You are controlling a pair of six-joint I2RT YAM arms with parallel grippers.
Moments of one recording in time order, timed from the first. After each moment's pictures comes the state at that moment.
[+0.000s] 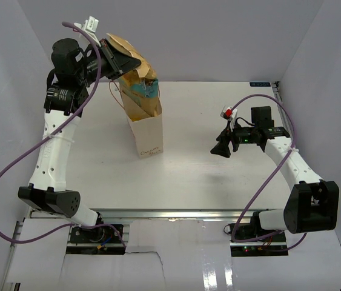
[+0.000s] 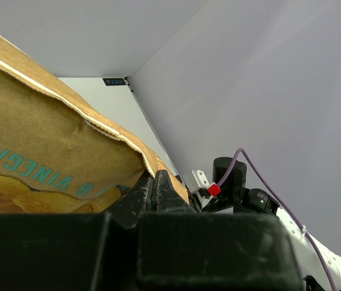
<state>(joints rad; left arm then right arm) -0.19 1.51 1.95 -0.44 0.59 -0.71 0.13 1.33 1.00 -0.55 -0.94 -0.57</state>
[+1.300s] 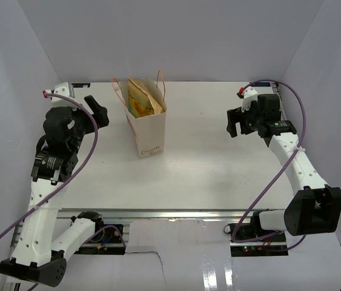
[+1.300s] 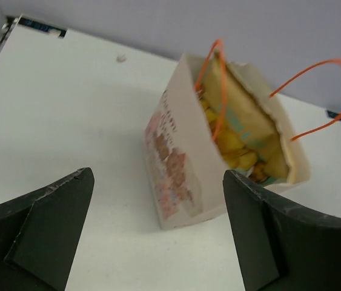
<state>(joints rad) -0.20 0.94 1.32 -0.55 -0.17 -0.35 0.13 1.32 1.13 -0.49 -0.28 -0.23</state>
